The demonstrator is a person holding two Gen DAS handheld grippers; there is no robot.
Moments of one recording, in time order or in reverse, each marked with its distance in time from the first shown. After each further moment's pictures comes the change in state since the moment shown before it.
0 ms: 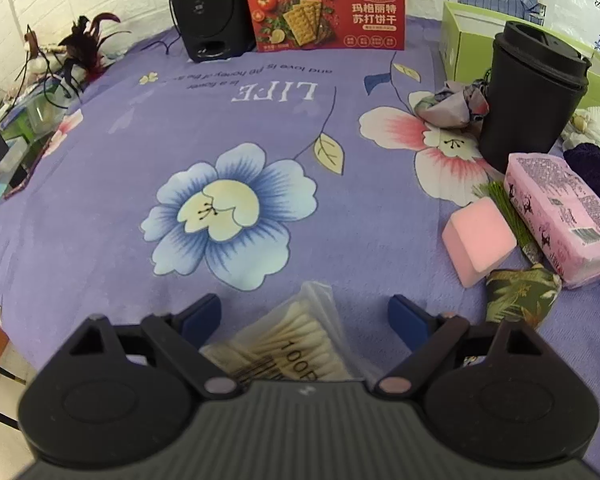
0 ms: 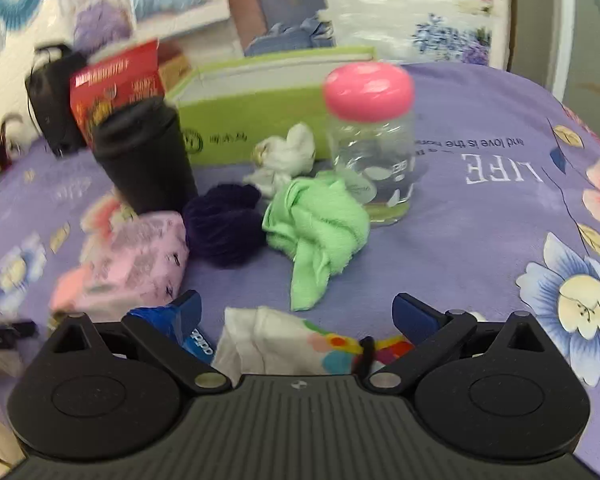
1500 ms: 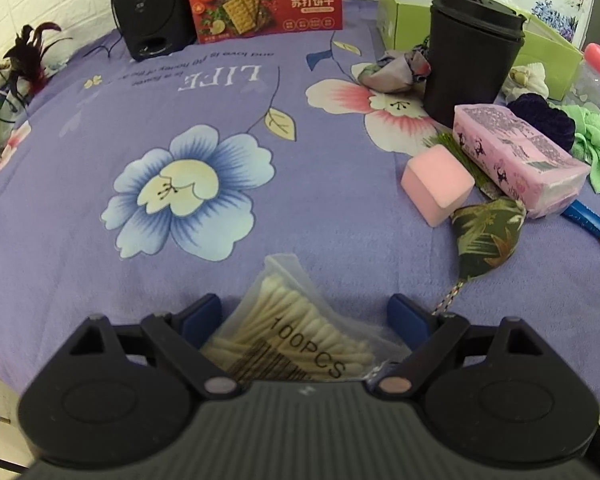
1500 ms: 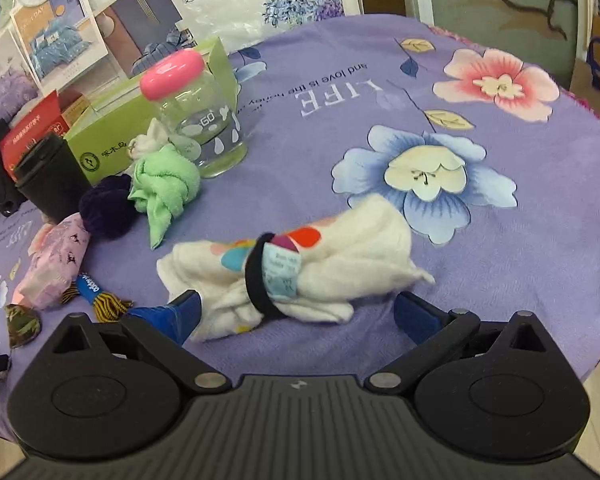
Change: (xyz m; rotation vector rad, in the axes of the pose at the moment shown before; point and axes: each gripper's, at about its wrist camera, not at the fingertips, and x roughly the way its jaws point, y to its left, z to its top) left arm -0.002 0.008 -0.022 0.123 0.016 -0.164; right arm -0.048 -0.101 -0.062 0.342 -0.032 0.019
